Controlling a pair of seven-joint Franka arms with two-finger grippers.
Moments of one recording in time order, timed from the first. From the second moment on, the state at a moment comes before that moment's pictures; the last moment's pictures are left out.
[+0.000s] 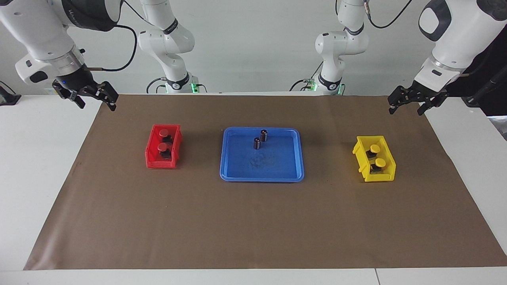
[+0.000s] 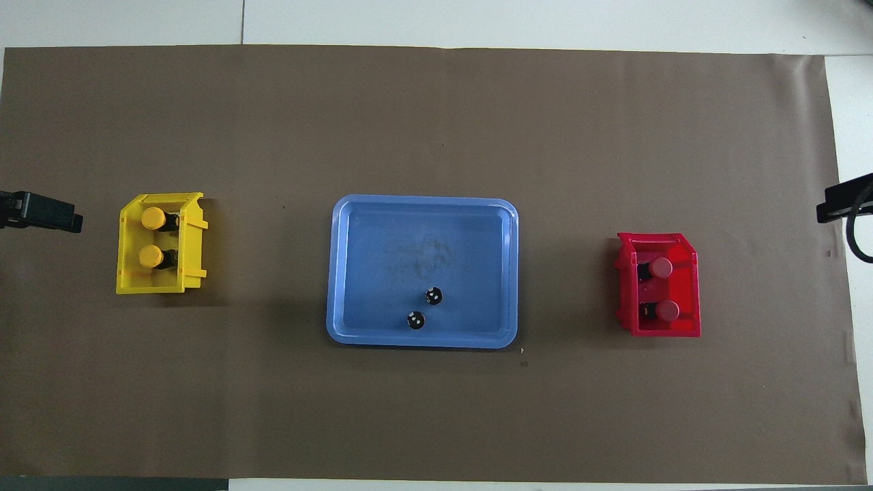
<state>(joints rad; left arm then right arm) -0.04 -0.06 0.02 -1.71 0.00 1.63 0.14 0.04 0.00 -0.17 -1.58 -0.05 1.51 -0.04</state>
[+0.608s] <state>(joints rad) -0.04 -0.06 0.02 -1.71 0.00 1.63 0.14 0.04 0.00 -0.17 -1.58 -0.05 1.51 -0.04</state>
